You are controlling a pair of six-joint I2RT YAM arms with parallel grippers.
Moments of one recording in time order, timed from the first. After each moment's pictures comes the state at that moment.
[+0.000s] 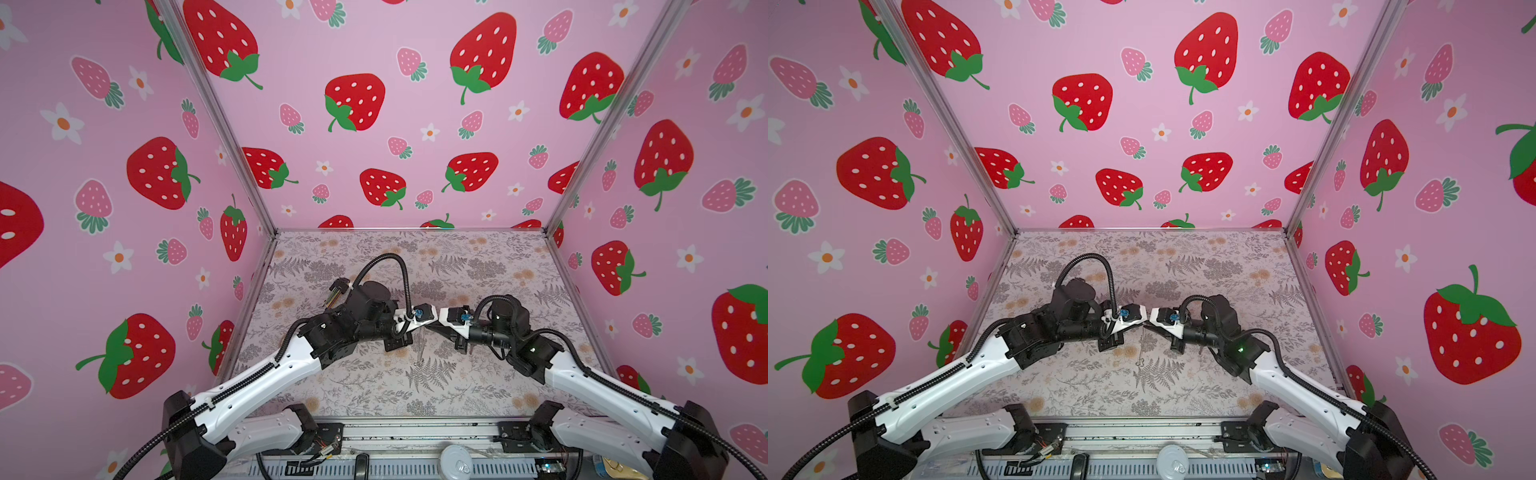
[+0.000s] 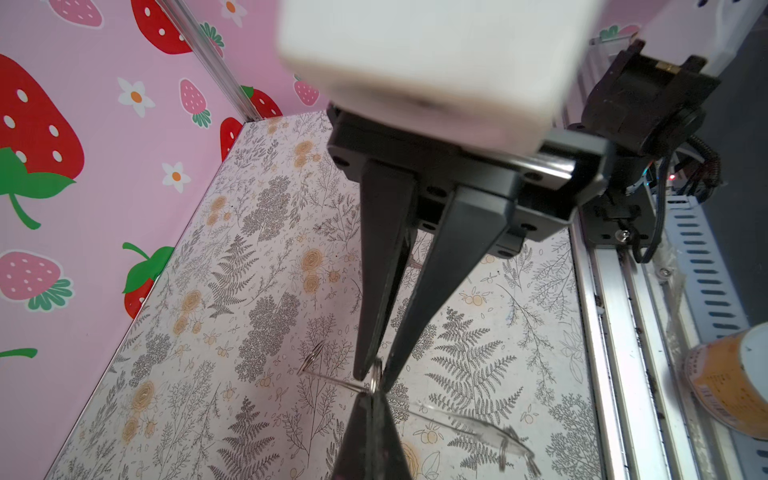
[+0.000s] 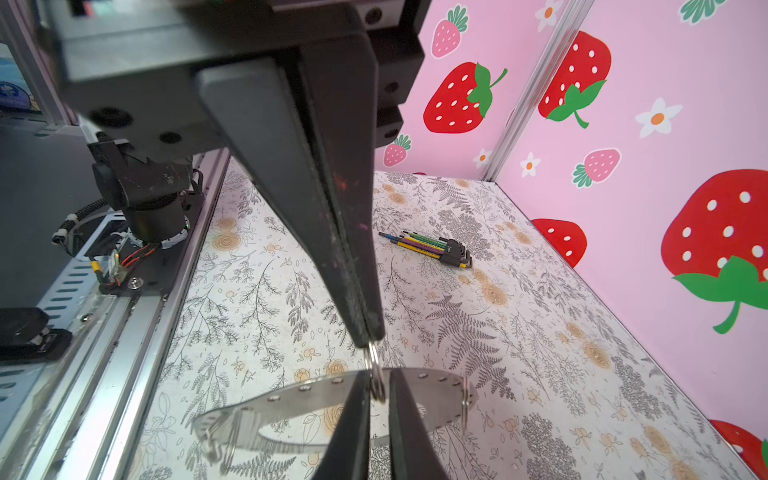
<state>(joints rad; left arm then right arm) -0.85 1.12 1.03 -0.46 0.28 0.55 0.82 1.01 0.61 0.15 -0.58 -0.41</state>
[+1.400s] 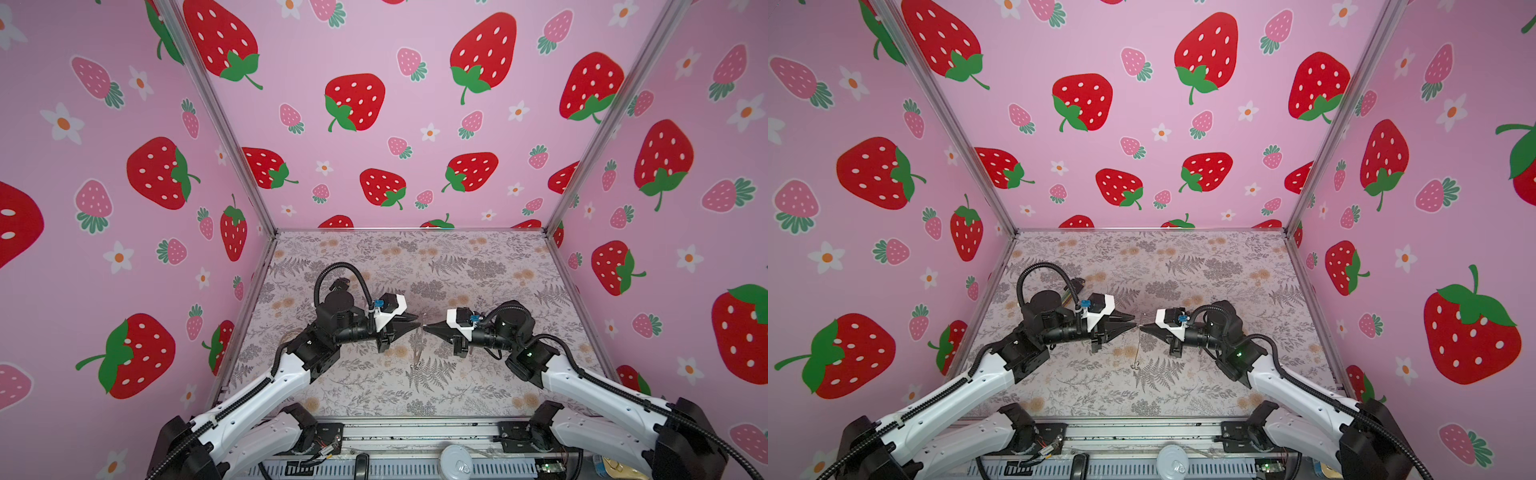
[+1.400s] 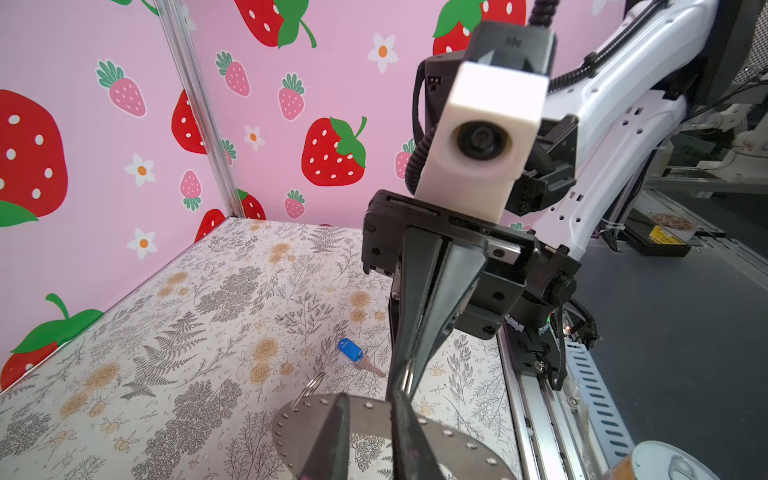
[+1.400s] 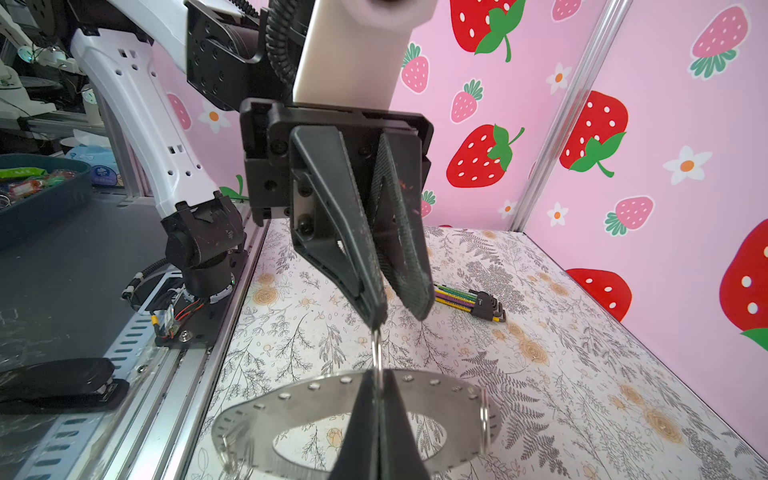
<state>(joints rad) -0.63 0.99 0.68 0.13 0.72 0.19 0.82 1.02 0.53 0.42 -0.71 -0.24</state>
